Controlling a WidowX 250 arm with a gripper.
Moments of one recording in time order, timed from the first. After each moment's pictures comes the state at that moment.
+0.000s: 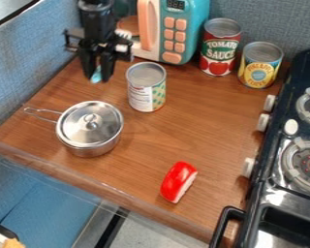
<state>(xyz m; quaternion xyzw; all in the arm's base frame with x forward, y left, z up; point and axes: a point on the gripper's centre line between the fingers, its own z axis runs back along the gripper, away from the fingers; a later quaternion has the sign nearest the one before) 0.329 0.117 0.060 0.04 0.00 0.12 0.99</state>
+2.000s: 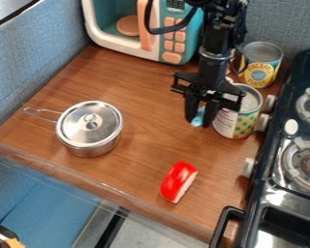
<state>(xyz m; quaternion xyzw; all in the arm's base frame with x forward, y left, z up) 0.354 -0.039 0.021 0.02 0.04 0.02 1.00</state>
